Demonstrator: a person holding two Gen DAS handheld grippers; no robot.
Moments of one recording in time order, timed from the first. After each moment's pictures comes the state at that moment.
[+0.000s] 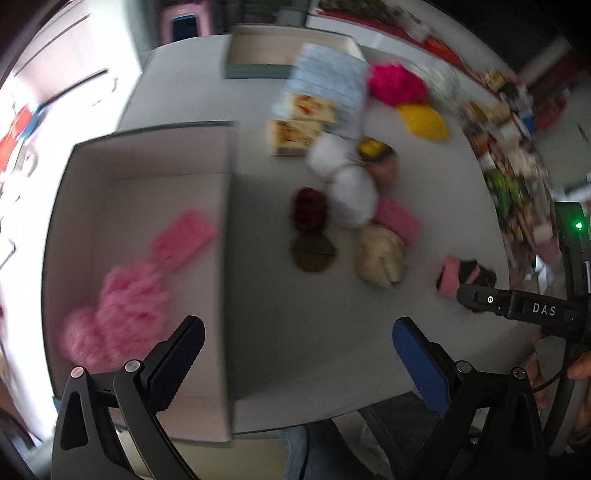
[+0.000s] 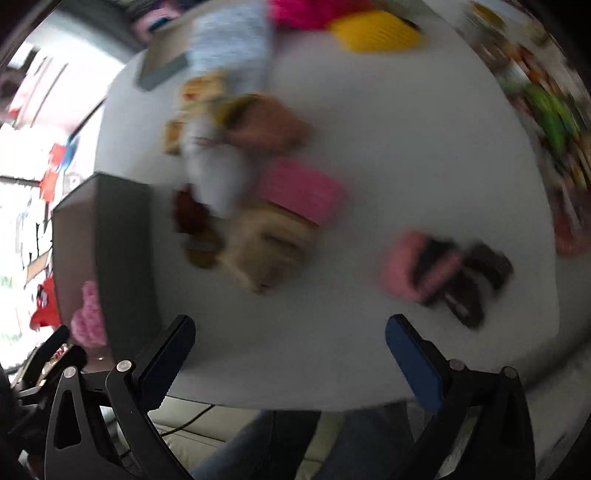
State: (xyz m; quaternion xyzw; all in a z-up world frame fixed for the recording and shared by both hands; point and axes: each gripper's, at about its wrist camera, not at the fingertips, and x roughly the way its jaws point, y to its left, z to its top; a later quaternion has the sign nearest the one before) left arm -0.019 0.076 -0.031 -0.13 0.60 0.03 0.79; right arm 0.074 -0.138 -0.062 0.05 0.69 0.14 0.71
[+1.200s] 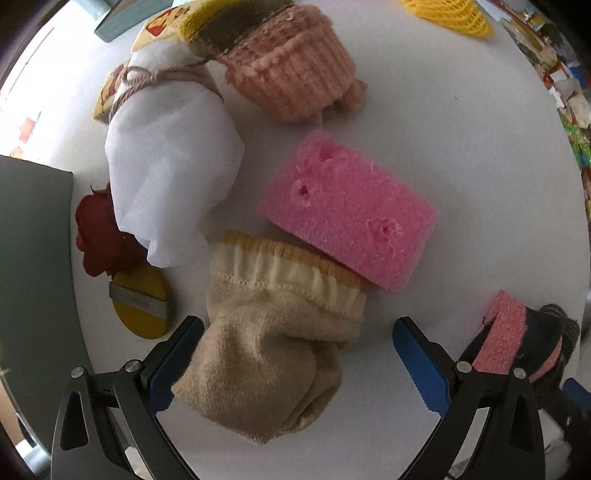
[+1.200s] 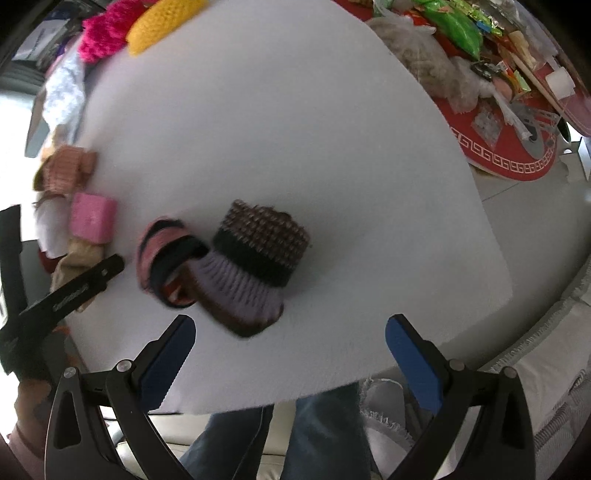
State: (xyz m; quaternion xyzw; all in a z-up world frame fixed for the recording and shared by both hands) left arm 0.089 -0.056 -0.164 -0.06 0.70 0.10 0.71; right arm 0.097 -0.307 -0.140 0.09 0.72 0.03 0.69
